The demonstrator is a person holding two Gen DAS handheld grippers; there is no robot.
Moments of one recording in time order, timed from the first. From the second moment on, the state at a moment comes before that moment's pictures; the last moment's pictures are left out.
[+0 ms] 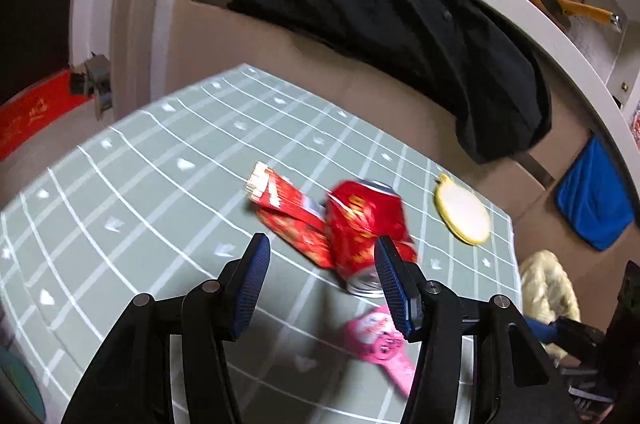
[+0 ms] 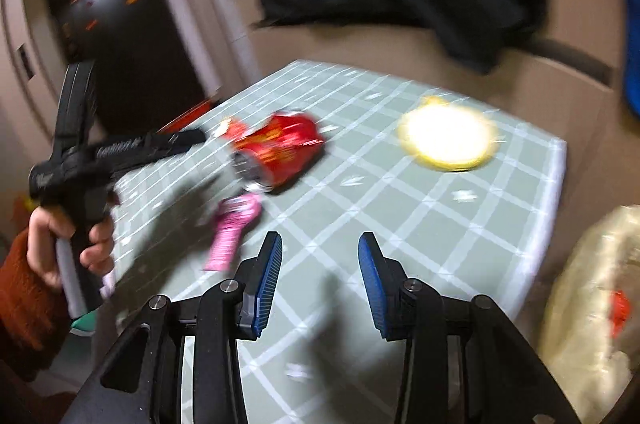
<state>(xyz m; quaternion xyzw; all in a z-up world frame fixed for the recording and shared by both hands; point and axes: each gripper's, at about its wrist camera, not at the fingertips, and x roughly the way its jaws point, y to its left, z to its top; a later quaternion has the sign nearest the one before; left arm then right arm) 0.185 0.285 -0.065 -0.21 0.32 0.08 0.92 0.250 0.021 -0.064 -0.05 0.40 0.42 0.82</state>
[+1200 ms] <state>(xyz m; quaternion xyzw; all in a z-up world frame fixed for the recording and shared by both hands) 0.266 0.335 -0.124 -0.32 0.36 0.12 0.87 0.278 -0.014 -0.089 -0.07 0.41 0.34 0.84</state>
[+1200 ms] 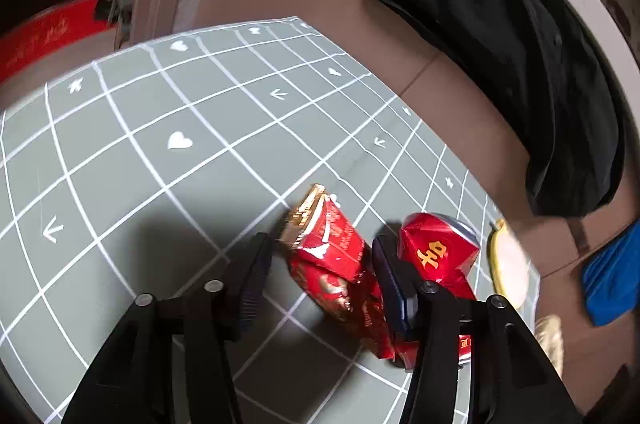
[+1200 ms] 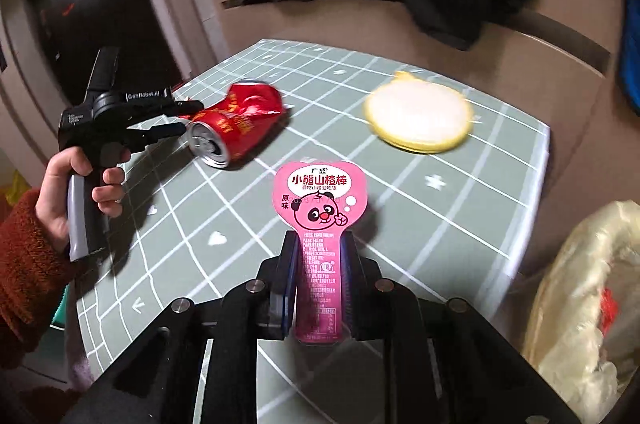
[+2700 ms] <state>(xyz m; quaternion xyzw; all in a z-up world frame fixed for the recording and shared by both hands) 0.218 -0.028 0.040 -0.04 0.22 -0.13 0.97 0.236 -0.232 0.023 0.01 0.23 0.18 0.96</state>
